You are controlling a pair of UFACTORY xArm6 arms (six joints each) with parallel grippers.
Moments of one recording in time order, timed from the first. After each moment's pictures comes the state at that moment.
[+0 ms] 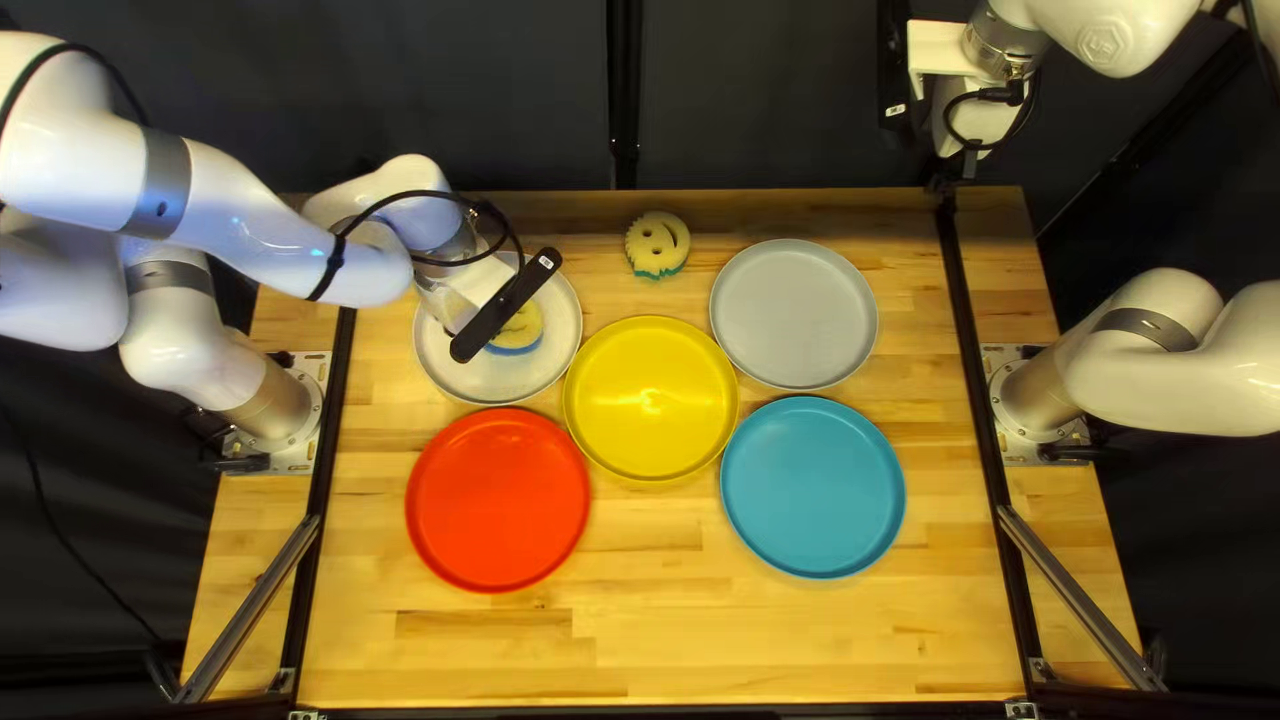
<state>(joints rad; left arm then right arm) 0.25 -0.43 -0.34 -0.18 0.67 1.12 -0.73 -0.63 -0.78 -0.03 1.43 -0.62</state>
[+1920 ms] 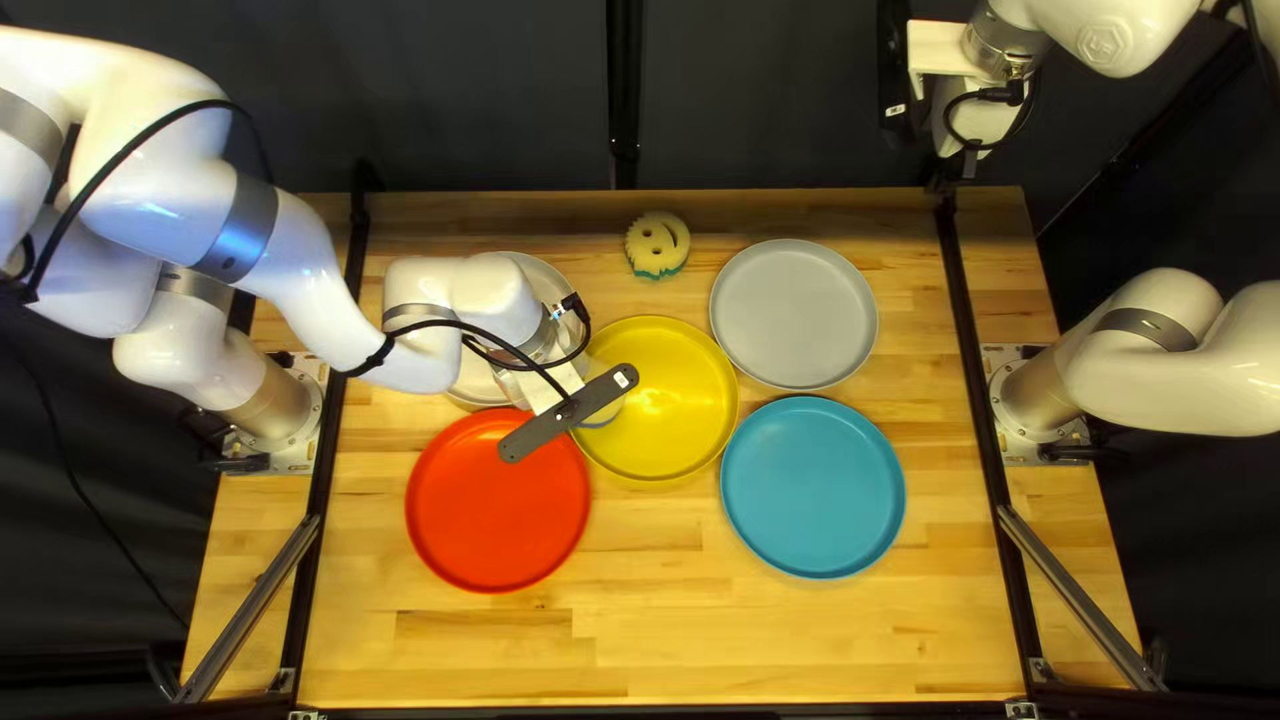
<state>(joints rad) -0.03 -0.06 -0.60 -0.10 0.49 1.13 -0.73 -0.63 -0.78 -0.03 1.43 -0.62</state>
